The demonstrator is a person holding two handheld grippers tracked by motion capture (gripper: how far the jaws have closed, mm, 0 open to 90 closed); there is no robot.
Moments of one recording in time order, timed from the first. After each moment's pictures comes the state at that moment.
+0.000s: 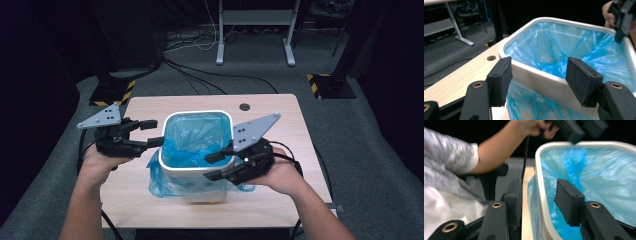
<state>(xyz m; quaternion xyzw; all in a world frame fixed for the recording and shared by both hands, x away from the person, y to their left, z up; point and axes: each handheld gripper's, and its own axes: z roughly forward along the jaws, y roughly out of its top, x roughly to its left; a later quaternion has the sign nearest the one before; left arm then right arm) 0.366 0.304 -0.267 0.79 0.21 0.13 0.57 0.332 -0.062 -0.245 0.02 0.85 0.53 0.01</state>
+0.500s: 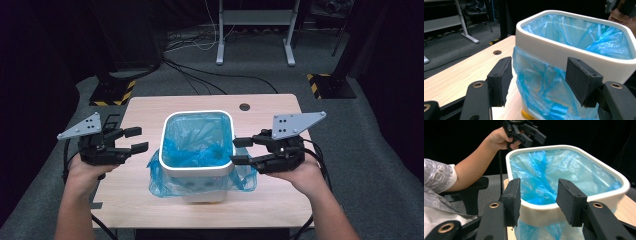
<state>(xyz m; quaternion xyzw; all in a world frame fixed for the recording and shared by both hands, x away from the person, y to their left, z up) 0.360 0.337 -0.290 0.77 0.24 0.13 0.57 0.337 -0.115 -0.249 0.11 0.81 0.57 0.06</state>
